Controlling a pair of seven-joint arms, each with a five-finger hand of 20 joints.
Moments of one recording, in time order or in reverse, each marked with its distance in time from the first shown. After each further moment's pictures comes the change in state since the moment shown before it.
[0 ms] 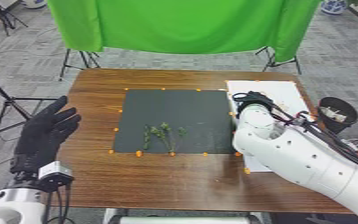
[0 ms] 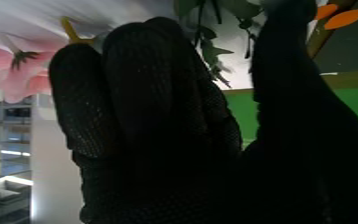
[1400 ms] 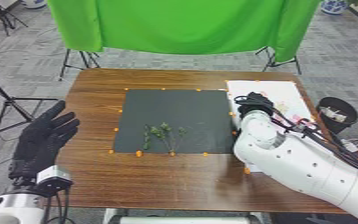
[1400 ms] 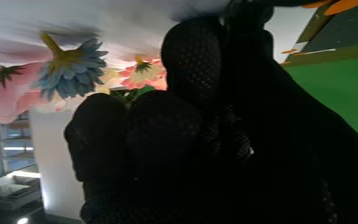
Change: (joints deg) left arm 2.3 -0.8 -0.4 -0.3 -1.5 -0.6 1.5; right arm -1.0 2.1 -3.4 -0.2 -2.9 12.4 -2.5
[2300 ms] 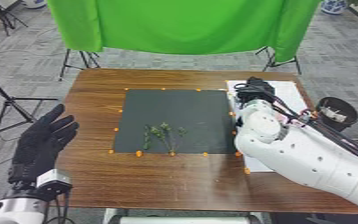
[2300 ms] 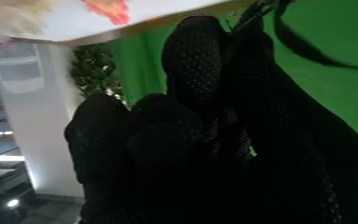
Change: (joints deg) left arm 2.3 2.7 0.6 -0.4 -3.1 1.7 4.3; right arm 5.3 1.9 -3.3 -3.5 -2.2 4.3 -1.1
